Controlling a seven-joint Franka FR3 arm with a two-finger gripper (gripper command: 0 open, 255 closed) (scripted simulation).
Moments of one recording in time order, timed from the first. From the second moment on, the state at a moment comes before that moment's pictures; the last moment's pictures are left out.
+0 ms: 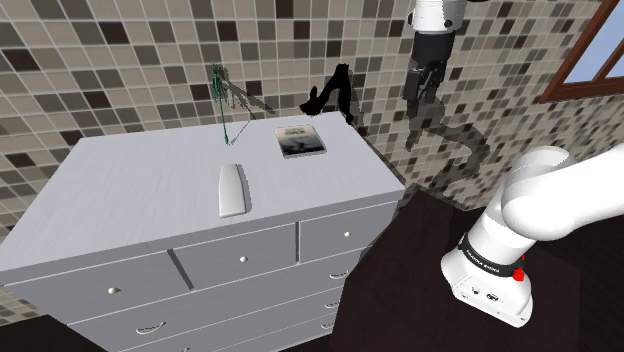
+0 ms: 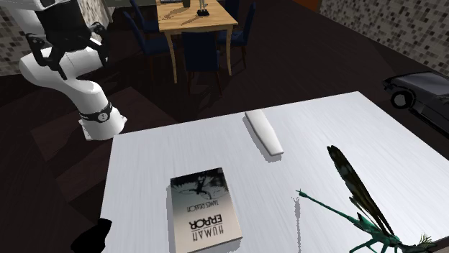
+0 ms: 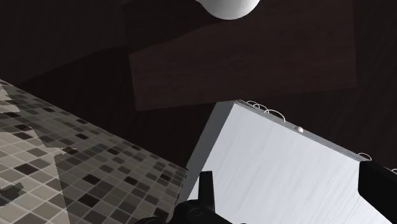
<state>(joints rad) 0.01 -0.78 0.00 -2.40 -0.05 1.50 0.04</state>
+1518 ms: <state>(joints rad) 0.03 -0.22 0.35 -2.21 0.09 1.94 0.65</state>
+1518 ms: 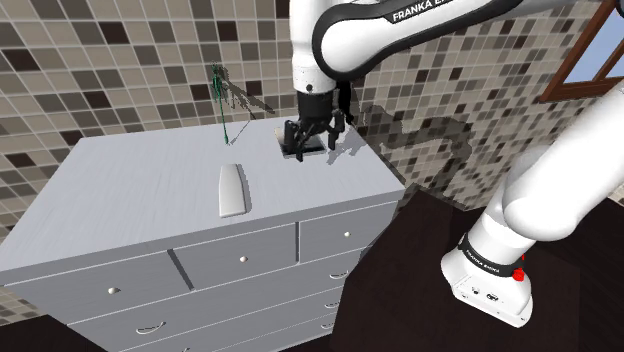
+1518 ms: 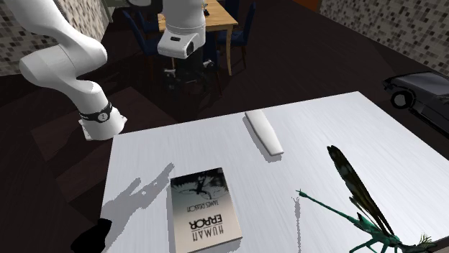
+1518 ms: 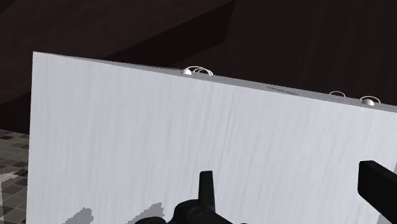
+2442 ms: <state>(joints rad) 0.13 0.35 0.40 -1.73 -0.14 2.02 1.06</state>
